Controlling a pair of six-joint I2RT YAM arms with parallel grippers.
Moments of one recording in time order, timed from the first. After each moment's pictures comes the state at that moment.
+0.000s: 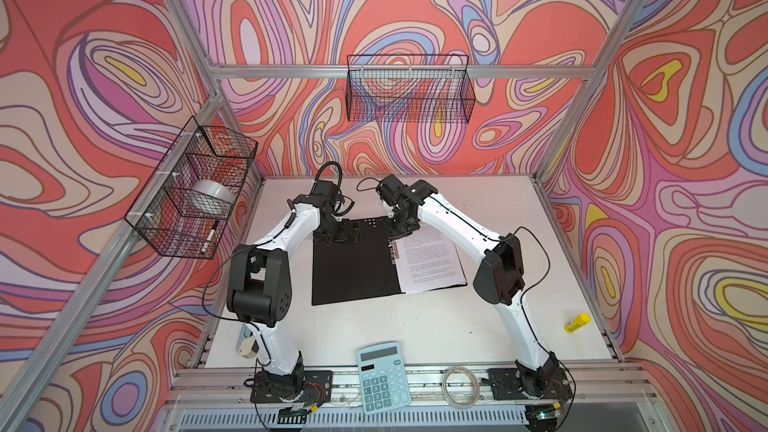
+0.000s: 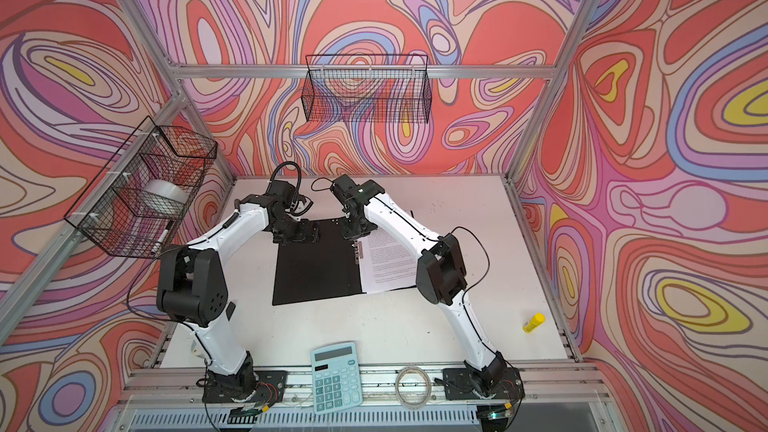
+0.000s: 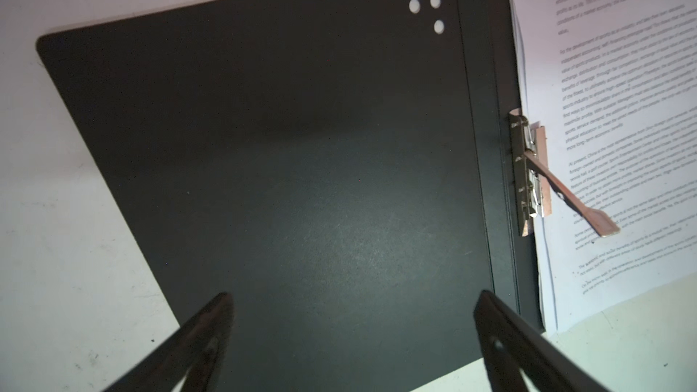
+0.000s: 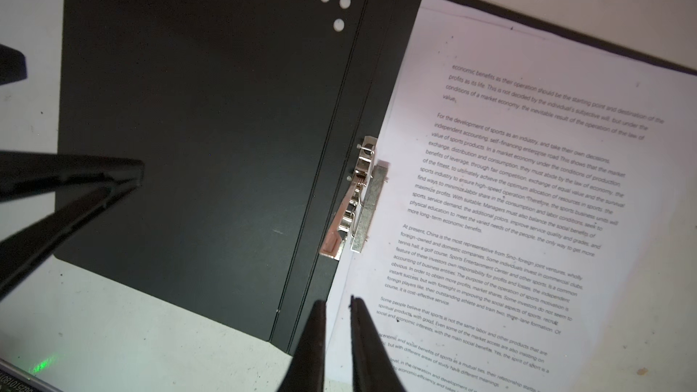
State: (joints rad) left arm -0.18 1.82 1.43 -0.88 0.18 -0.11; right arm 0.71 2.31 2.30 -1.25 -0.02 0.30
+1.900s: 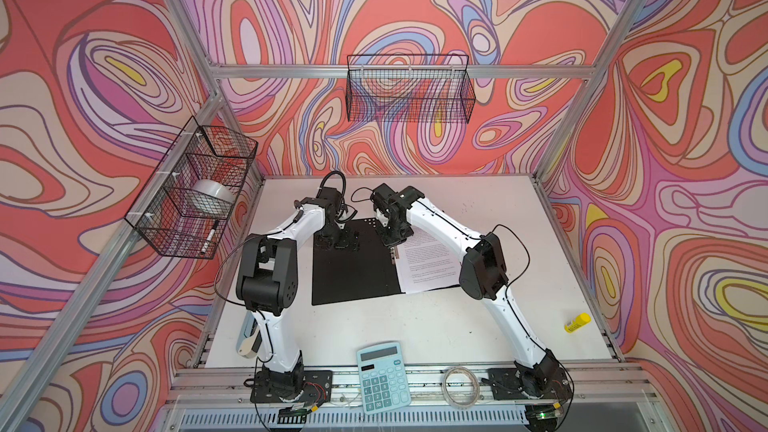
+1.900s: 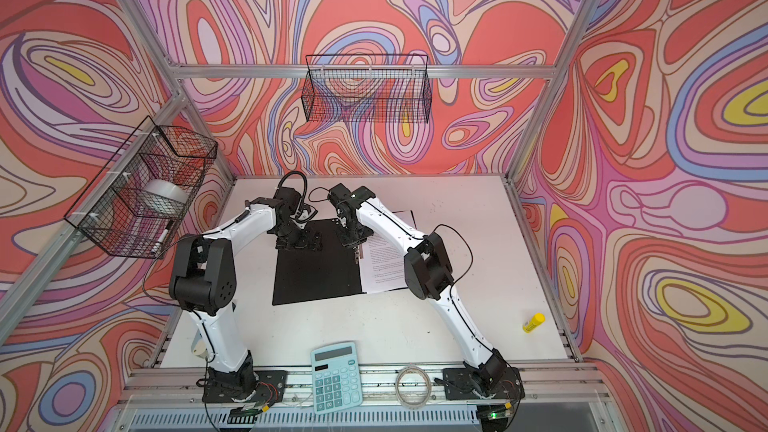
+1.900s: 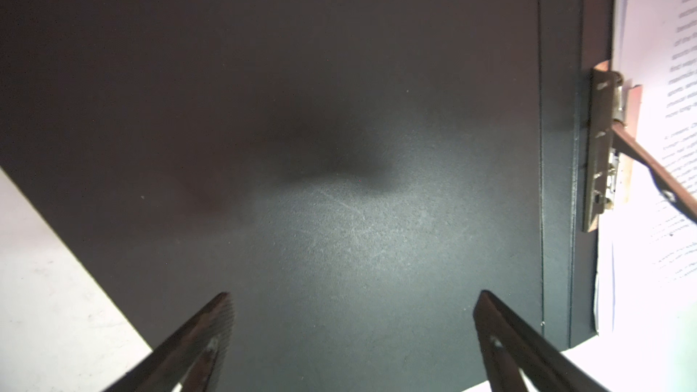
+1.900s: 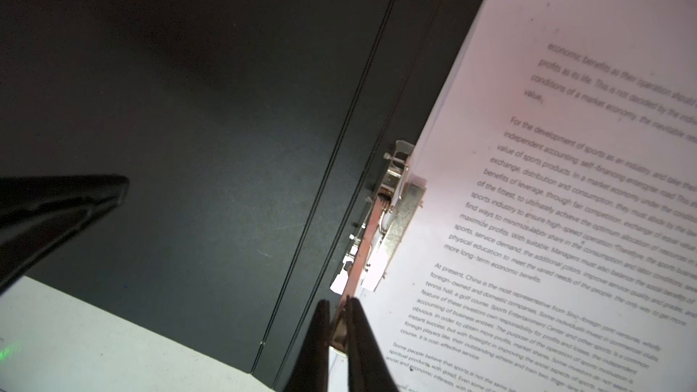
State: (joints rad) left arm -0.18 1.91 1.43 -0.89 0.18 -0.07; right arm 0.71 2.47 2.41 -1.30 -0.06 0.23
